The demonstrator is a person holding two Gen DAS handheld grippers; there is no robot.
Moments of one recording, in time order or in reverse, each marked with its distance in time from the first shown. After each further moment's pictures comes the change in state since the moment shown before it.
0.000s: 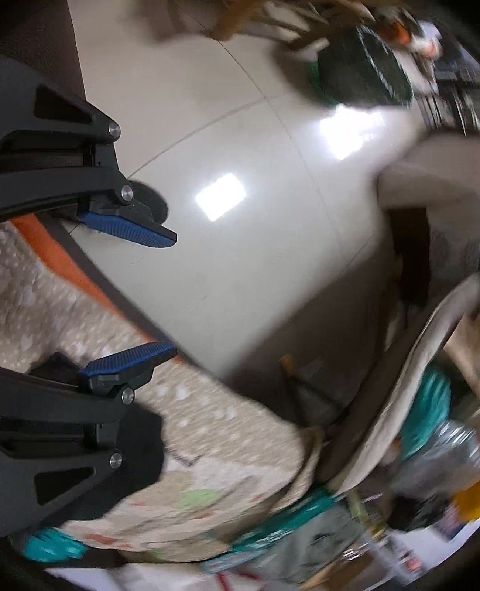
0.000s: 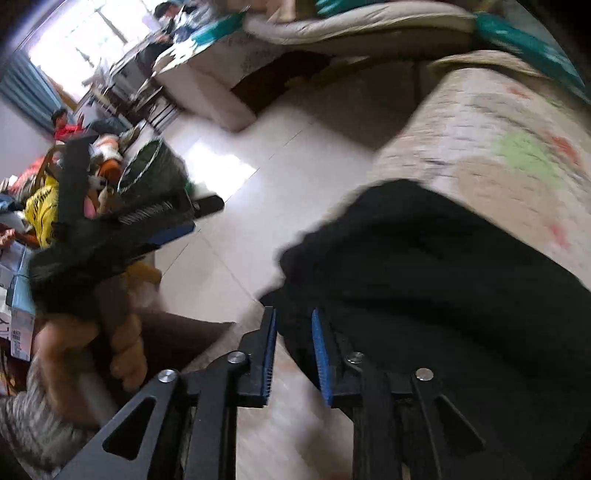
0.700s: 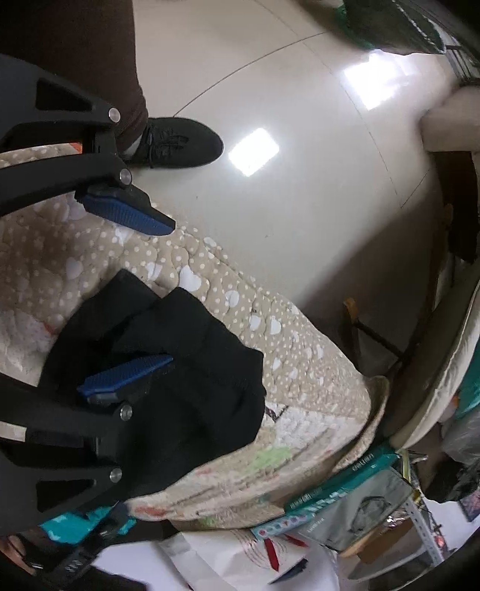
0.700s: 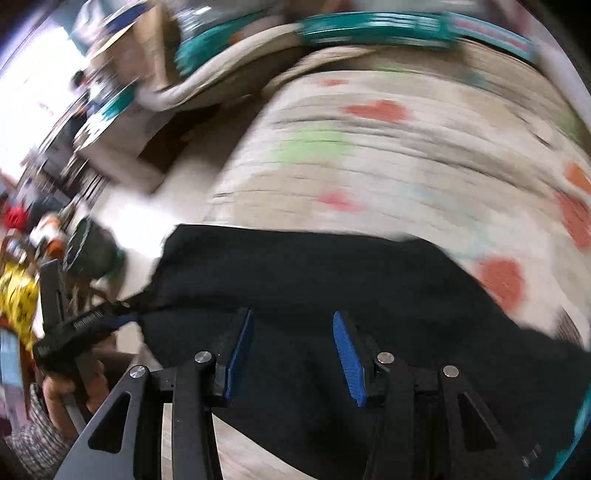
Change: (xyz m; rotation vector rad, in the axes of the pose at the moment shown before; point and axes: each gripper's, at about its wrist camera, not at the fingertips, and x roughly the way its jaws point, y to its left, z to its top) left arm 0.029 -0.031 -0.054 0.018 0.160 -0.187; right arm -0.043 -0.104 0.011 0.166 -0.065 -0.119
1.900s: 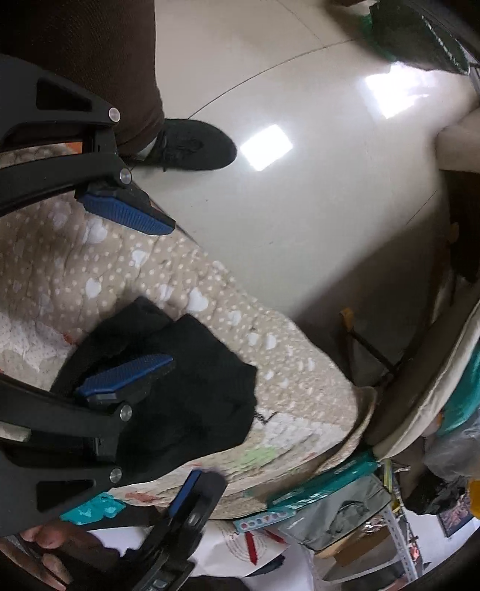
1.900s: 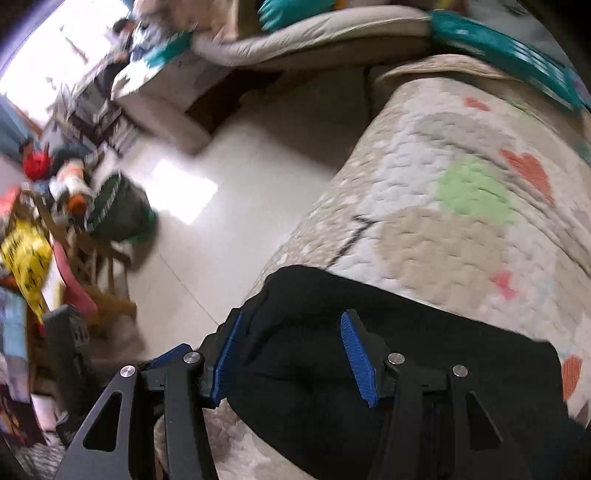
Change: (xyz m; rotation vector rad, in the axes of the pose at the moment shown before) left arm -0.014 0.019 -0.002 -0.072 0.015 -0.036; right arm 0.075 0.111 0.054 -0.186 0.139 0.012
